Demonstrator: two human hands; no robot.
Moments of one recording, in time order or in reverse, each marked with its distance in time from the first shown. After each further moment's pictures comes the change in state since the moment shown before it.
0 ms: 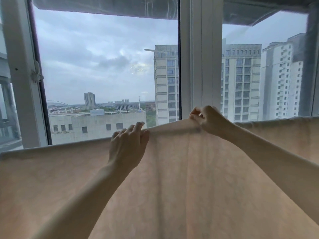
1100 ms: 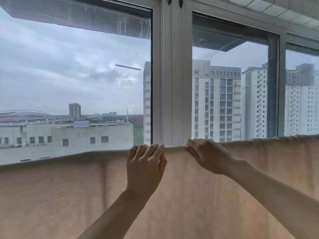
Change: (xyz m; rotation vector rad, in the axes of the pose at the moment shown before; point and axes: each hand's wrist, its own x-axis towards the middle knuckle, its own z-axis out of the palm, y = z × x) left_hand 0.017 0.149 0.104 -0.043 0.433 0.254; right_hand -0.055 0.113 -0.062 -0.433 -0.133 -0.167
